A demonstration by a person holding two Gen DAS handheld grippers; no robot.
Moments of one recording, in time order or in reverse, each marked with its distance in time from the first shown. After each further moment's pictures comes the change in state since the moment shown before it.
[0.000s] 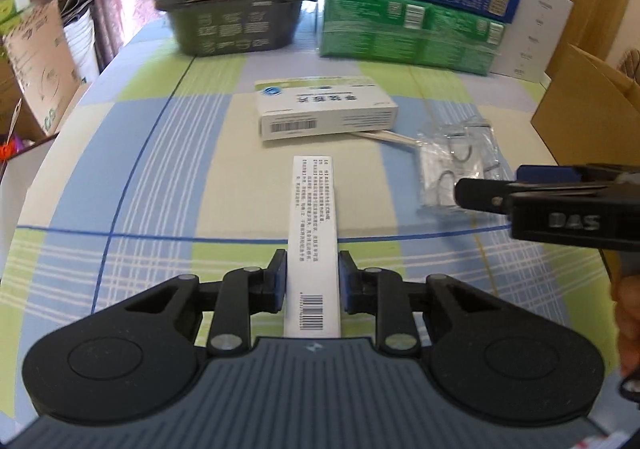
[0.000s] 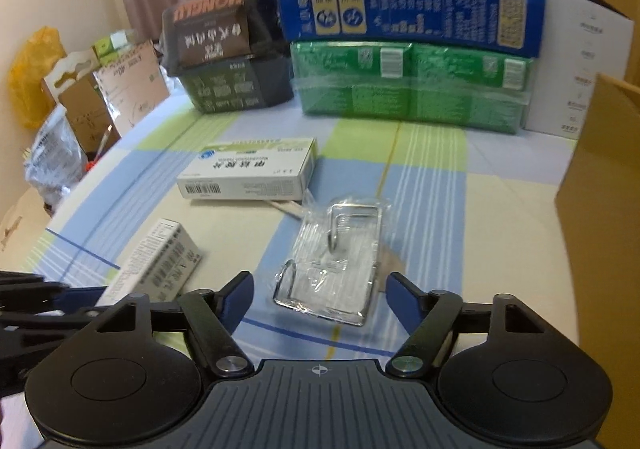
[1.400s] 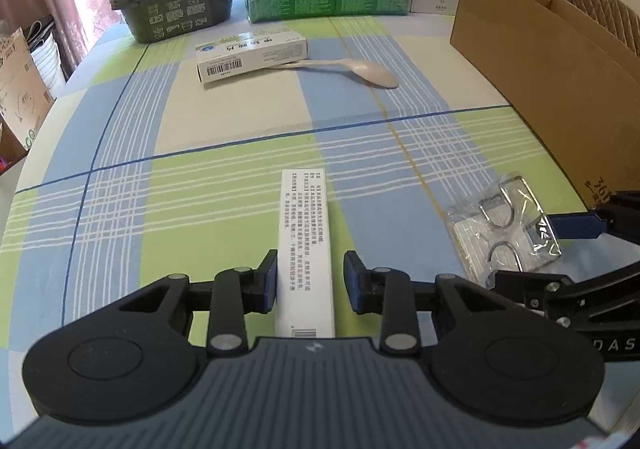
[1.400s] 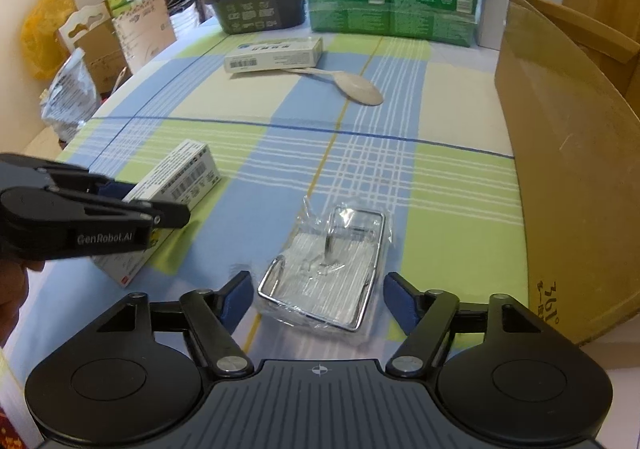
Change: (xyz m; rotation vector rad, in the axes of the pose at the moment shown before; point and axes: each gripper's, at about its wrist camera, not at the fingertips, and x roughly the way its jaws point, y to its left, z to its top) left arm -0.047 -0.044 -0.075 0.171 0.038 -0.046; right arm -0.111 0.022 -0.120 -0.006 0.108 -0.033
